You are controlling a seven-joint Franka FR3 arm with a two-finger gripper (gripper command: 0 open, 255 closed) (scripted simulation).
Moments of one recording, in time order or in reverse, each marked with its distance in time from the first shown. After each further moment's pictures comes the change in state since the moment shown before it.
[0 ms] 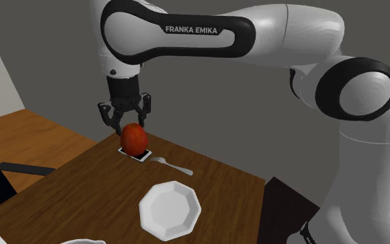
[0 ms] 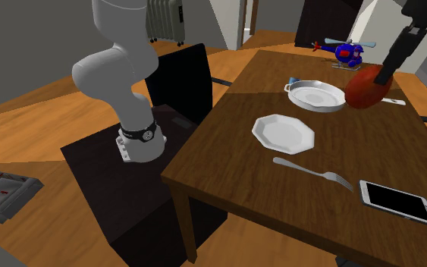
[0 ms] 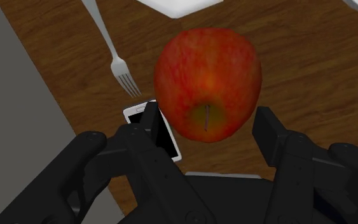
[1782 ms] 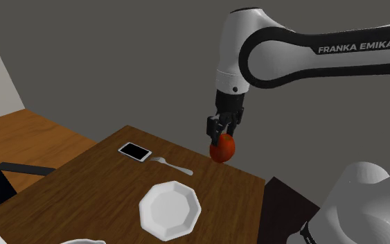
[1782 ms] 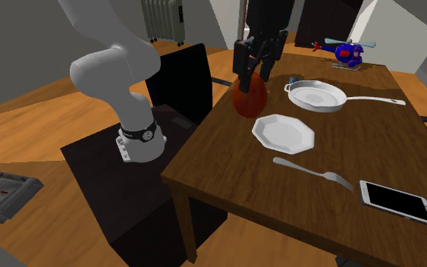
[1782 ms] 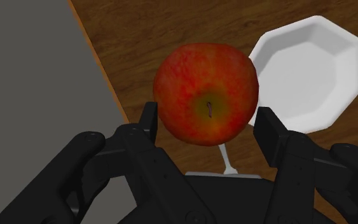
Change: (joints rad) arm -0.156 -0.922 -0.178 -1.063 0.251 0.176 -0.367
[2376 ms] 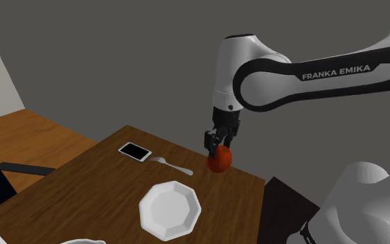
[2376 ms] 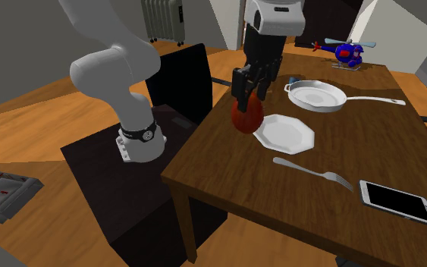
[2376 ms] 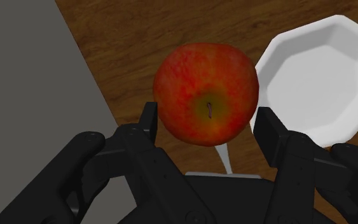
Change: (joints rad) arm 0.003 0.020 0.012 -0.110 0.007 0.129 -0.002
